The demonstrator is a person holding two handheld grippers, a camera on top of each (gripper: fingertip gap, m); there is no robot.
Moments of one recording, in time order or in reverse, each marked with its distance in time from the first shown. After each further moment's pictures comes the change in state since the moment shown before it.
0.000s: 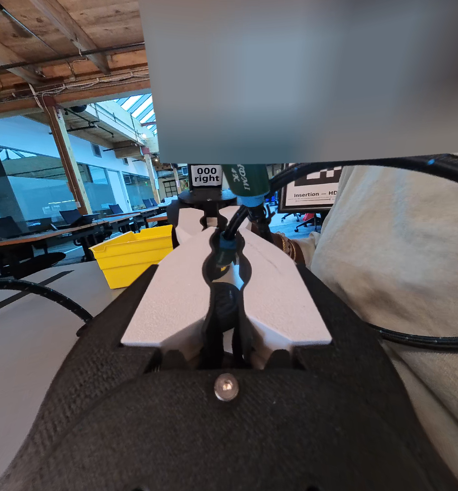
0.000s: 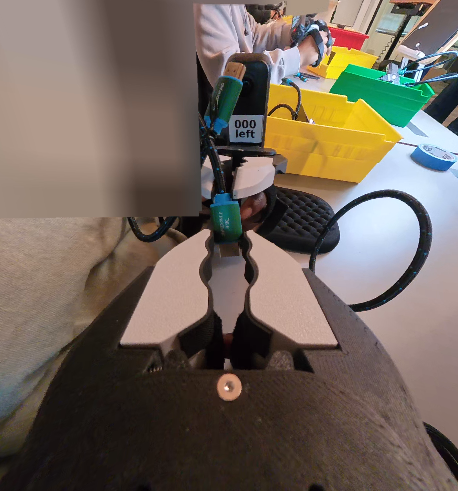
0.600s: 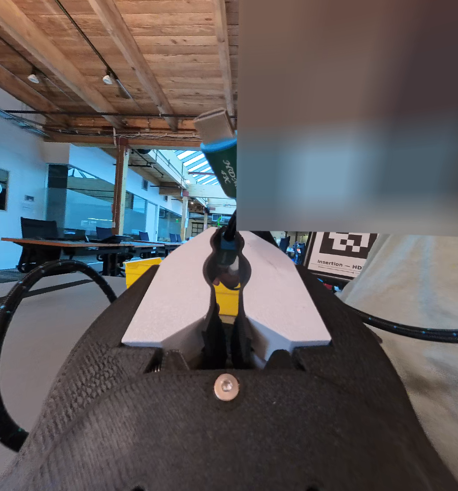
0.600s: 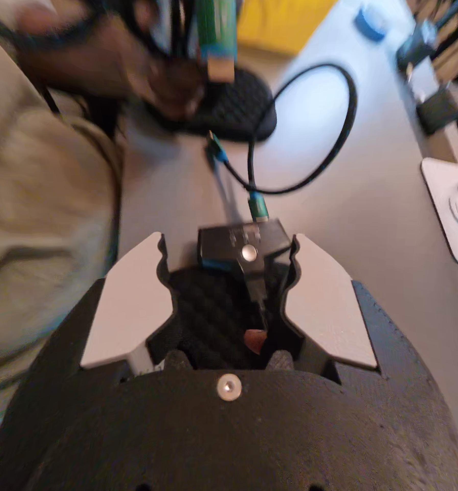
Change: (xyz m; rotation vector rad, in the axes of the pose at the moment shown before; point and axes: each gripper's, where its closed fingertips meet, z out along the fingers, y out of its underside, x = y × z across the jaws) left arm -0.038 -0.032 -0.019 0.241 -0.193 -0.160; right arm 0.036 0.055 -0.057 -0.460 0.301 -0.061
